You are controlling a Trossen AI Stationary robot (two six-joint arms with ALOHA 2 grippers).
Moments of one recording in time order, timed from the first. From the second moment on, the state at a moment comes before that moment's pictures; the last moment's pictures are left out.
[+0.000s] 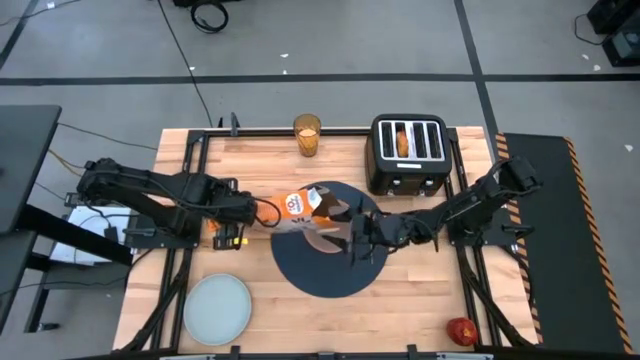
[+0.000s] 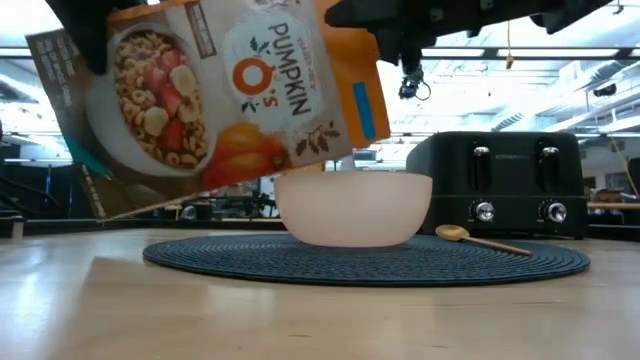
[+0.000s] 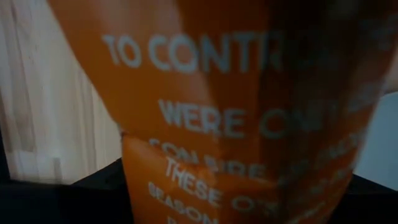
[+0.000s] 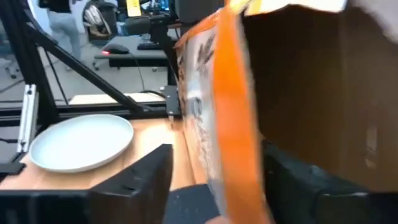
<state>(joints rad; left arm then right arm) -0.20 1.27 1.25 -1.39 -0.18 -0.22 0.31 1.56 0.77 0.68 0.50 0.02</state>
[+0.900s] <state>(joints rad) -0.05 1.48 1.53 -1.57 -0.02 0.01 0.30 1.43 0.79 0.42 0.42 0.16</state>
